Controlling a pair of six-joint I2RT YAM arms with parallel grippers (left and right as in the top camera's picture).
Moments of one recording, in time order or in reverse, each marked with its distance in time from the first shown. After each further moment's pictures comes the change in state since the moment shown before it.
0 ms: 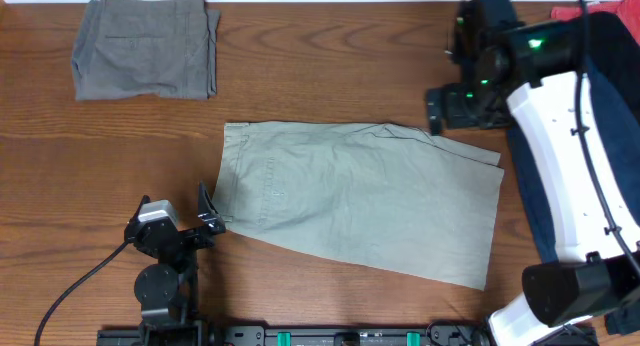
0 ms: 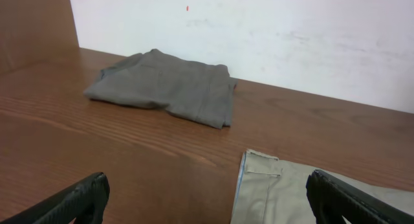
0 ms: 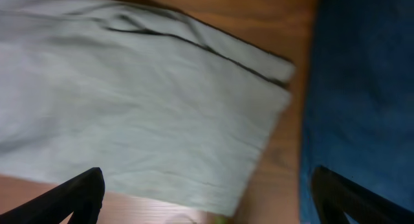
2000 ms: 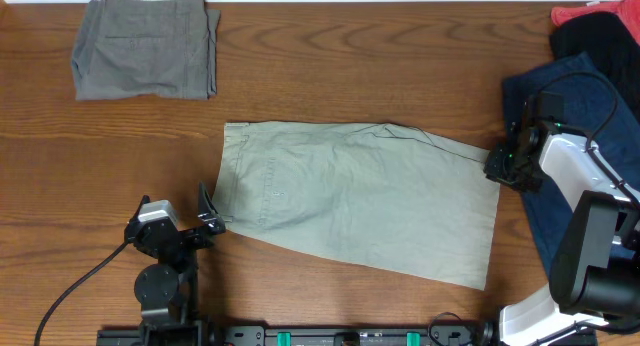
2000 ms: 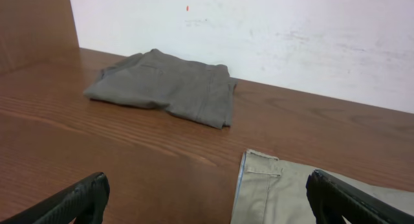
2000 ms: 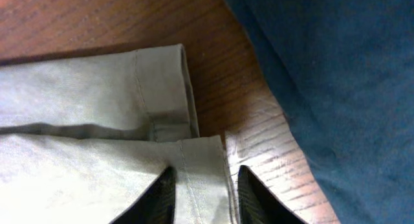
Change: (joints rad) left arm 0.000 0.000 0.000 0.000 0.000 0.000; right arm -0.392 0.011 -0.863 0.864 -0.093 0.093
